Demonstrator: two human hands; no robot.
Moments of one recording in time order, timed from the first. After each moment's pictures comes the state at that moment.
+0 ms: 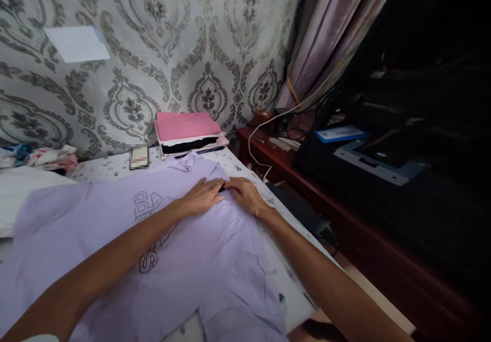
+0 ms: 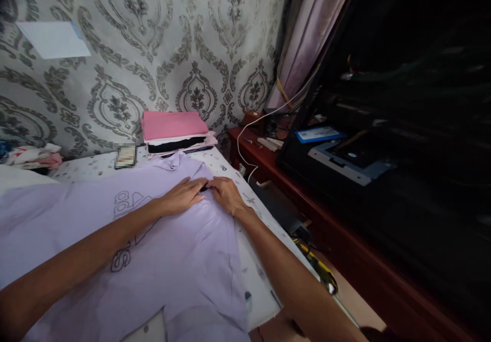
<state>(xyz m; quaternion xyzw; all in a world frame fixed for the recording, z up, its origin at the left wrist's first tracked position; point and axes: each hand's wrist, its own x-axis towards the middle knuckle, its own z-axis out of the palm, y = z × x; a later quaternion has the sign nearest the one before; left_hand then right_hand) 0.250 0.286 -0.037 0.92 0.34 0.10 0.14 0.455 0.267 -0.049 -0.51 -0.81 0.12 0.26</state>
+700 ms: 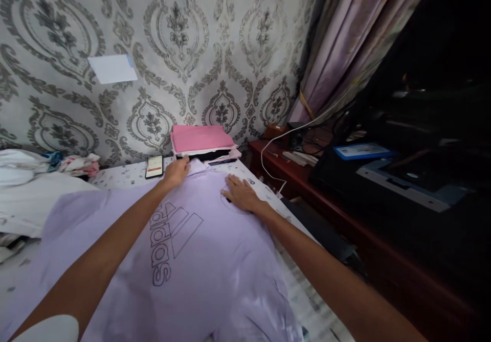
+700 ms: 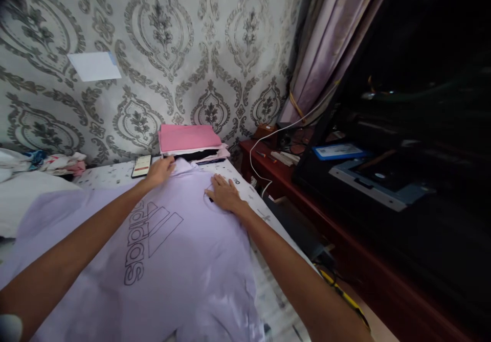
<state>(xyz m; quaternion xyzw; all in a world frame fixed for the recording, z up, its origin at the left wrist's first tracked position) 0.149 0.389 0.005 0.77 0.62 0.18 -0.01 0.413 0.322 -0.042 -0.58 -0.81 0.10 0.06</state>
